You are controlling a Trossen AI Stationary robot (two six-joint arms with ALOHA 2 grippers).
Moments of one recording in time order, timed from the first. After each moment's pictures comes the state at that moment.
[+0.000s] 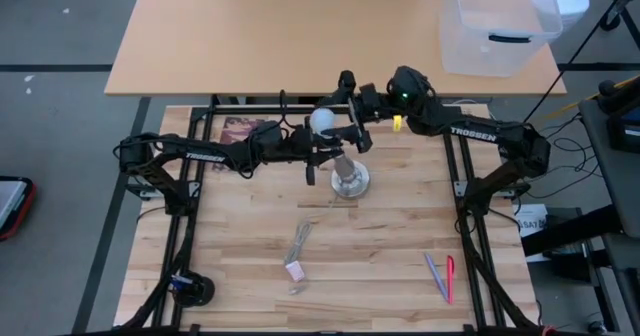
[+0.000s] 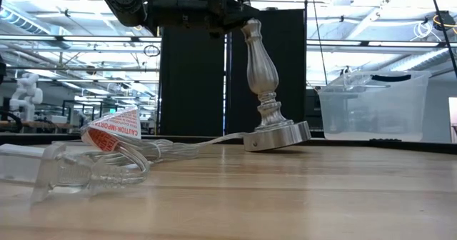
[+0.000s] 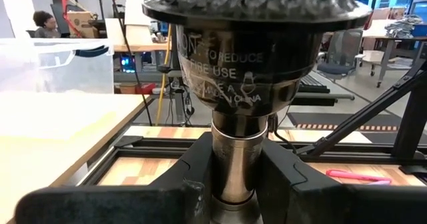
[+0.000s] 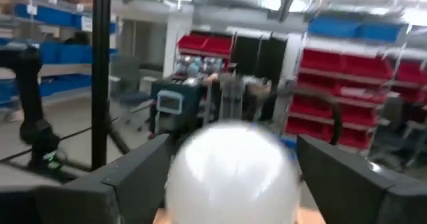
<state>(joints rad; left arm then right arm) 0.24 1.62 0.88 0.70 0.24 0.01 -0.39 1.50 1.32 0.40 -0.65 -0.03</state>
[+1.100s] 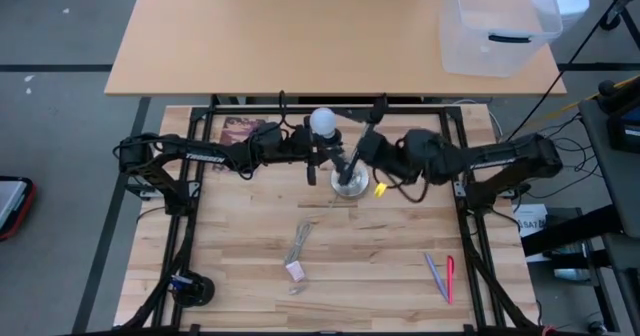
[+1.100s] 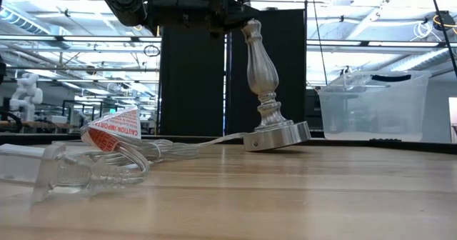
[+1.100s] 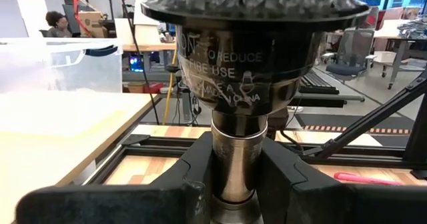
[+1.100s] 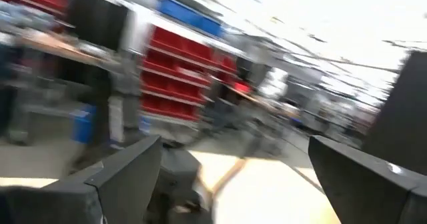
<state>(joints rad) 0.24 1.62 0.88 0.70 0.19 0.01 0.11 1.42 1.32 0.33 0.55 -0.42</state>
